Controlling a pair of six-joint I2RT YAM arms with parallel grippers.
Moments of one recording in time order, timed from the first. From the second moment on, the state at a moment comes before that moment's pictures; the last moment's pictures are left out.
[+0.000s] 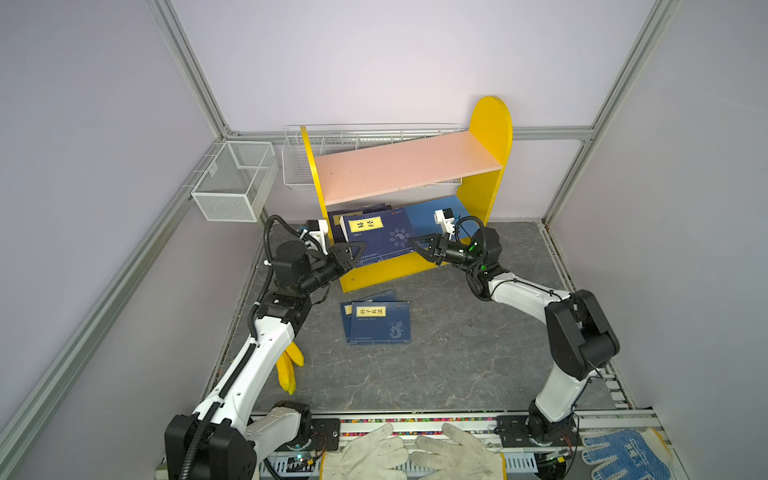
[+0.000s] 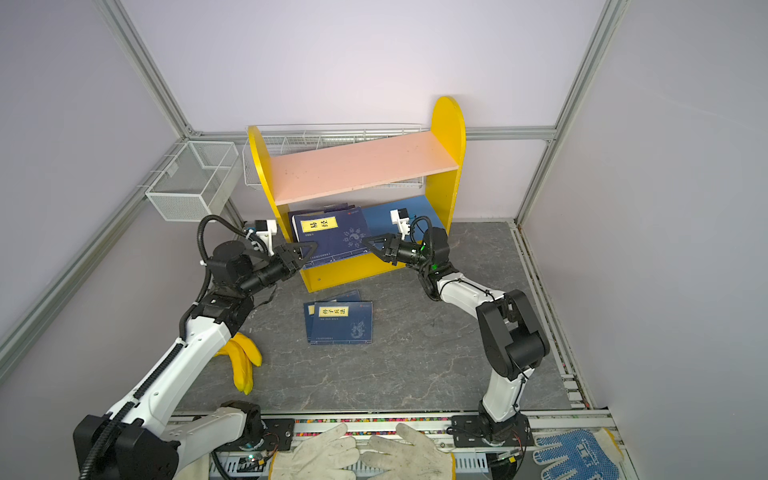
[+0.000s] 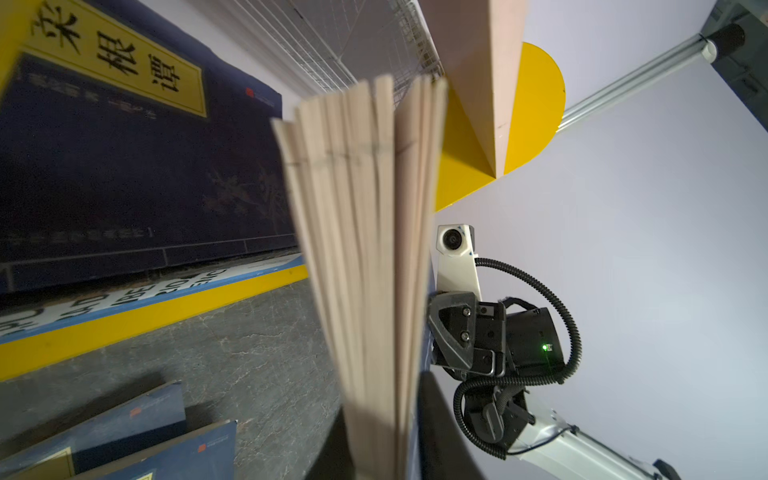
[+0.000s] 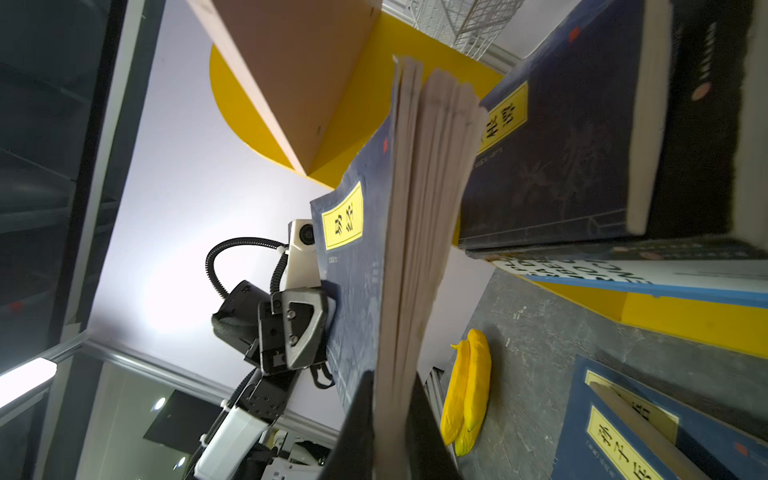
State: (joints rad) left arm -0.26 1.13 0.95 0.04 0.57 -0.89; right arm 0.45 1.78 1.16 0.78 -0.89 1.28
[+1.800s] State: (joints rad) left arm -0.04 1.06 0.98 -0.31 0.35 -0.58; right arm 0.50 2.14 1.76 0.24 -0.77 0.98
